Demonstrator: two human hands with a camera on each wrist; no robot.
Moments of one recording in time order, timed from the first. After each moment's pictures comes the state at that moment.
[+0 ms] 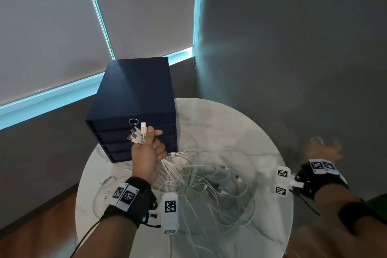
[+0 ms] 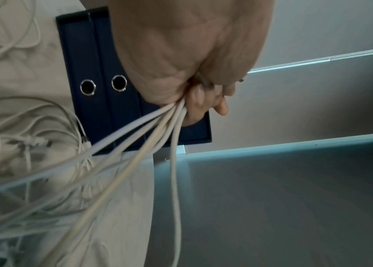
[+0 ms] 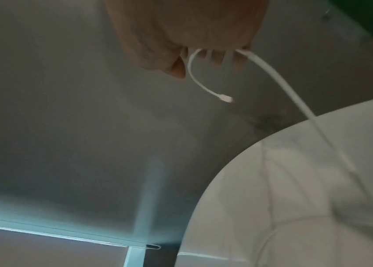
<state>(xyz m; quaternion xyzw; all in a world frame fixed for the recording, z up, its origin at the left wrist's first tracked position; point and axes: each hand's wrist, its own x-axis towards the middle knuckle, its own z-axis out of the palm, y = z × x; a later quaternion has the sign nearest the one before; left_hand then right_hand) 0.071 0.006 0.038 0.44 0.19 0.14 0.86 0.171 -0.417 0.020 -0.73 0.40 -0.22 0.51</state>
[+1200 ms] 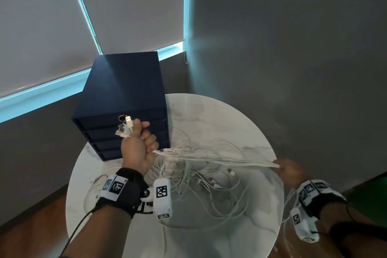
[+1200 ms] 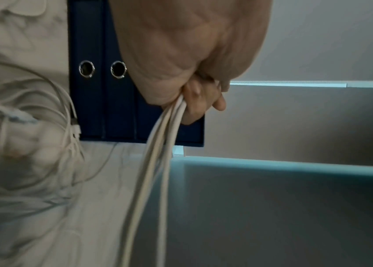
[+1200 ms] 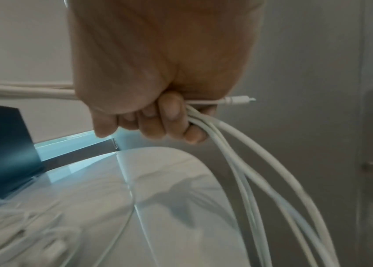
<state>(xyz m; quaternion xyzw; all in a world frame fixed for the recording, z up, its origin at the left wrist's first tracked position) 0.086 0.010 0.042 0.35 0.20 0.11 0.91 0.108 -0.419 -0.019 -0.97 0.04 0.14 0.21</state>
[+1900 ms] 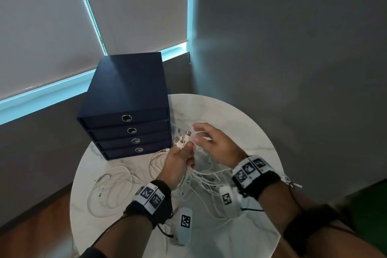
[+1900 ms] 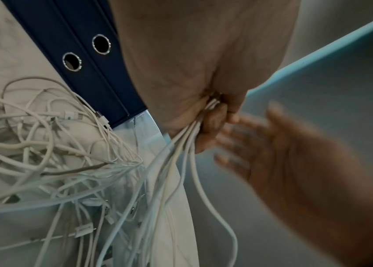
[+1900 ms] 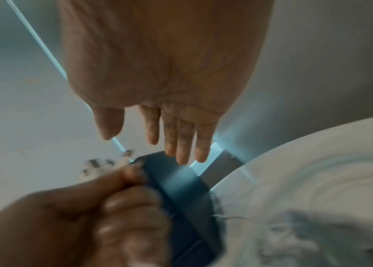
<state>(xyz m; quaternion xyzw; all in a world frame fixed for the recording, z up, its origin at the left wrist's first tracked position) 0.066 -0.065 0.012 0.58 0.10 -0.03 0.81 0.118 -0.213 0.048 -0.84 -0.20 0.12 0.50</state>
